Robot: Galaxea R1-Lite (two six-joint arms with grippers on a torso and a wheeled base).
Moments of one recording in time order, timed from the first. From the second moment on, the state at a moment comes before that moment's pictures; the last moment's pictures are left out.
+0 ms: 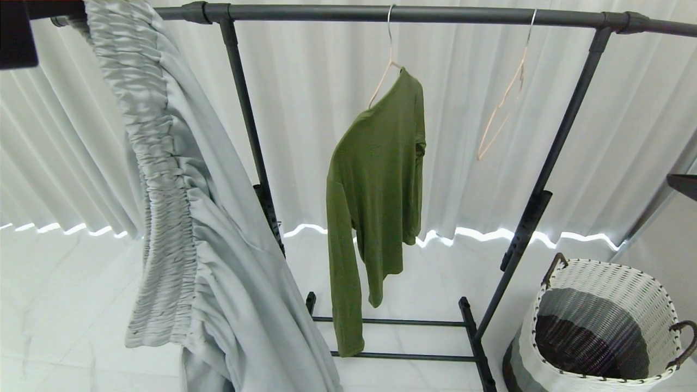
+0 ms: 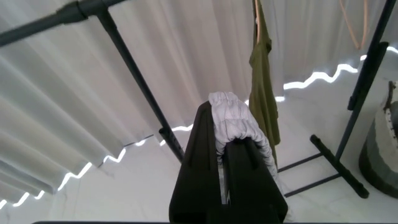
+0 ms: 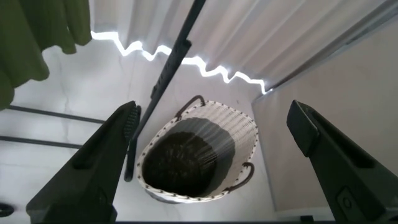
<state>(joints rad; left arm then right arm) -0.76 1.25 -1.57 0.37 0.45 0.32 0.45 1.11 -1.16 0.31 -0.54 -0.21</state>
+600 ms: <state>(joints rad) -0.76 1.24 -1.54 0.37 0.45 0.31 0.45 1.10 -1.08 0.20 -0.50 -0.22</state>
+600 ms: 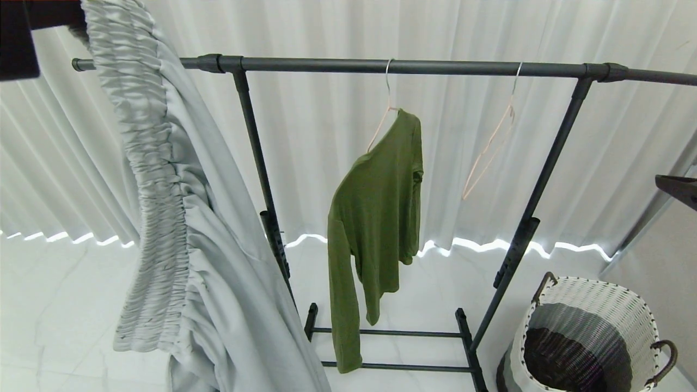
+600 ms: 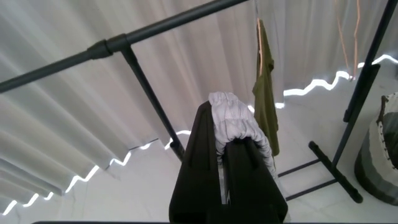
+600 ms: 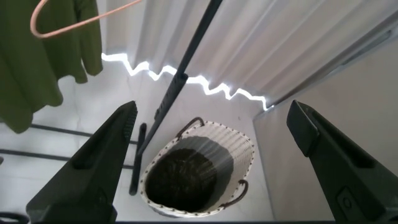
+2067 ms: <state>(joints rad) -0.74 1.19 -1.46 0.37 0.45 0.32 0.47 1.39 -1.05 -0.11 -0.20 -0.17</state>
